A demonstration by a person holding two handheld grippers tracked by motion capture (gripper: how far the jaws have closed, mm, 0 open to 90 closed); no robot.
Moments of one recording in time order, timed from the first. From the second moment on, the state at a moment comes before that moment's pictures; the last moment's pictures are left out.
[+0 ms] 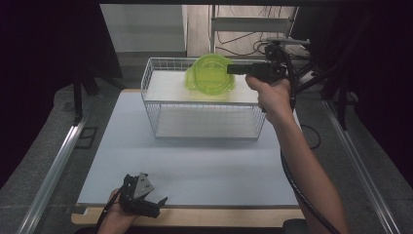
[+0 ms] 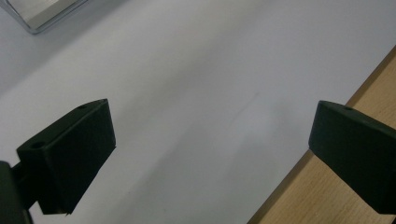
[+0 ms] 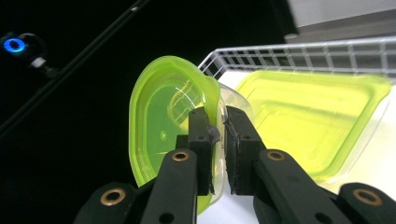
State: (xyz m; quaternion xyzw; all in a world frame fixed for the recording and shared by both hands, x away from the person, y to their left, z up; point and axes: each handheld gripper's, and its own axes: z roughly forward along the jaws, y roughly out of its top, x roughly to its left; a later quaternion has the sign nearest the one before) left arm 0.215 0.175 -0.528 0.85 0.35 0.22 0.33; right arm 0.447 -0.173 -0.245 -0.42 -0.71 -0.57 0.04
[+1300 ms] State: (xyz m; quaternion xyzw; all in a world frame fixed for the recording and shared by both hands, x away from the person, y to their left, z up) left arm 0.215 0.175 -0.531 0.86 0.35 0.21 0.32; right arm 0.495 -0.149 -0.260 -0.50 -0.69 -0.52 -0.02
